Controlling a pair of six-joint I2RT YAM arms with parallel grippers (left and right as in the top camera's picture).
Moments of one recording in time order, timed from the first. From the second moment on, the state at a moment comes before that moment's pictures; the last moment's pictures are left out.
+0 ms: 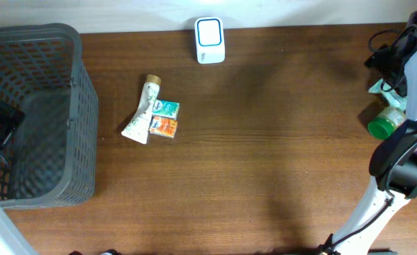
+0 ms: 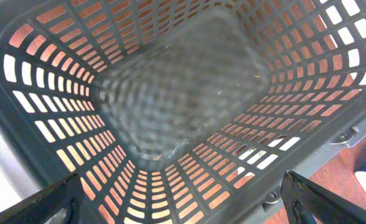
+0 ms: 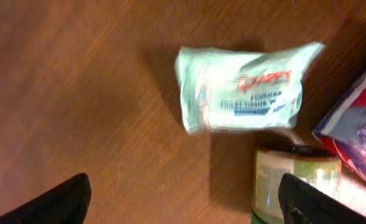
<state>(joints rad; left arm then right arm) 0.51 1.49 2.09 -1.66 -0.09 -0.54 -0.39 2.21 2.08 -1.03 0.11 0.47</state>
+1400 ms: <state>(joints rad) 0.51 1.48 2.09 -1.66 -0.09 -0.54 0.61 2.27 1.84 -0.78 -0.54 0.42</state>
